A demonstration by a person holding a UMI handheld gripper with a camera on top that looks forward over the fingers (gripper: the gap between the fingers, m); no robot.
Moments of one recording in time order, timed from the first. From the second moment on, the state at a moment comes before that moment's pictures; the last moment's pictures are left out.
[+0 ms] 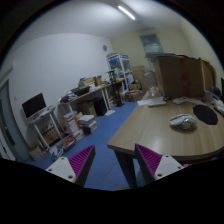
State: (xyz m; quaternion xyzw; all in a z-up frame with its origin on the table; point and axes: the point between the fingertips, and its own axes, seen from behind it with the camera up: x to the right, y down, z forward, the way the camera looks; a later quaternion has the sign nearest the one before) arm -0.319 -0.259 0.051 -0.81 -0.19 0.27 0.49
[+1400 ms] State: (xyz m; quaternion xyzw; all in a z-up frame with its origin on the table) arm -0.116 0.000 -0.012 -0.88 -0.16 0.09 0.44
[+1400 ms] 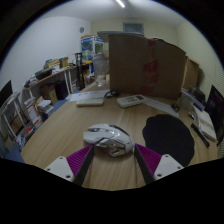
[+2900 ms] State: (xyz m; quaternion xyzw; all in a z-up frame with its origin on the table) arm -0.040 0.083 0.149 -0.81 -0.09 0.08 0.58
